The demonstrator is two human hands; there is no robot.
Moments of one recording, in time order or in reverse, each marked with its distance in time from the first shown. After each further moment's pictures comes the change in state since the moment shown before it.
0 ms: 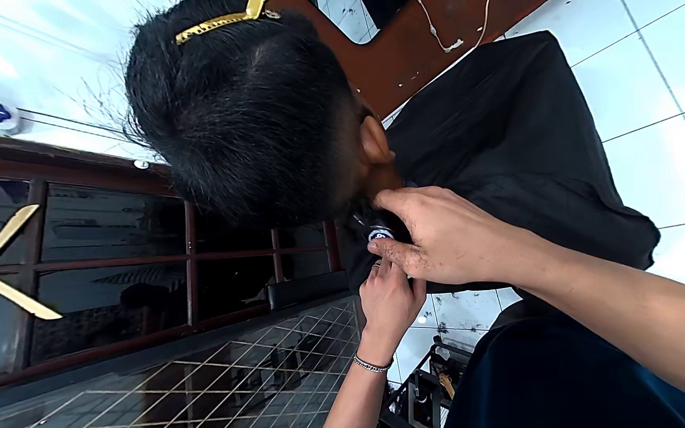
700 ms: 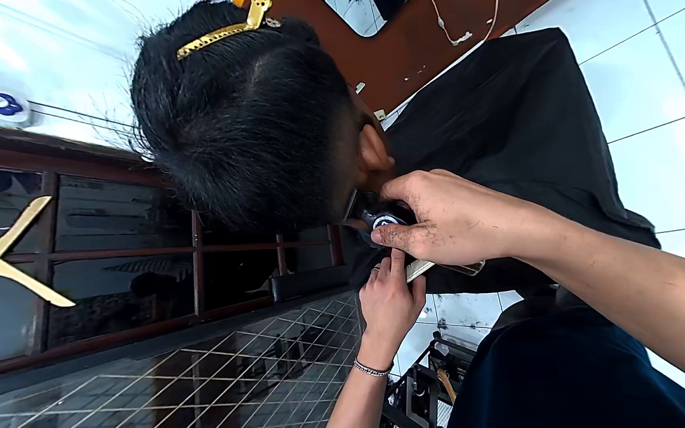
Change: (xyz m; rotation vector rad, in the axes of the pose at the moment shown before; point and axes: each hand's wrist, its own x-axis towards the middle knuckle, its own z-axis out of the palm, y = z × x) left_hand 0.000 0.007 -0.007 0.004 -0.056 -0.047; right_hand 0.016 0.011 -0.034 0.073 -0.160 -0.004
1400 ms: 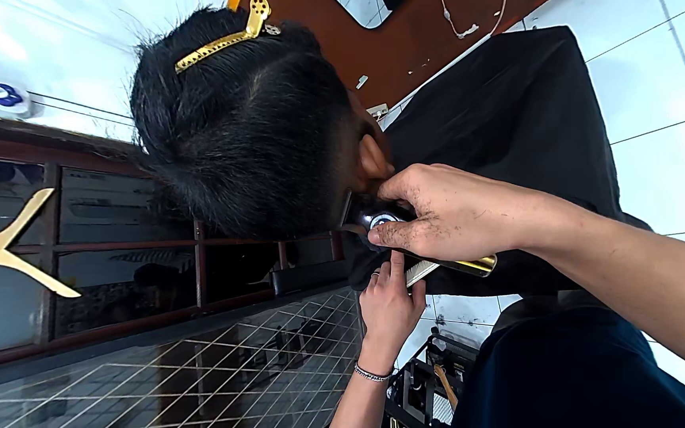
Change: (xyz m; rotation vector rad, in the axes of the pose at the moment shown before) left_hand 0.000 0.007 -0.005 0.023 -0.033 -0.040; right_hand 0.005 -0.003 -0.023 0.045 -0.082 -0.043
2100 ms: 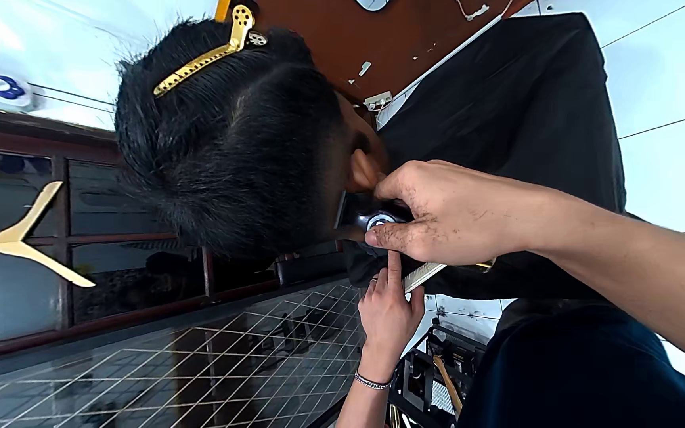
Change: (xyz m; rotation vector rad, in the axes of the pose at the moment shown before) left_hand 0.000 0.008 -0.005 0.011 -0.030 -0.047; right_hand 0.002 0.005 -0.021 0.035 -0.031 -0.034
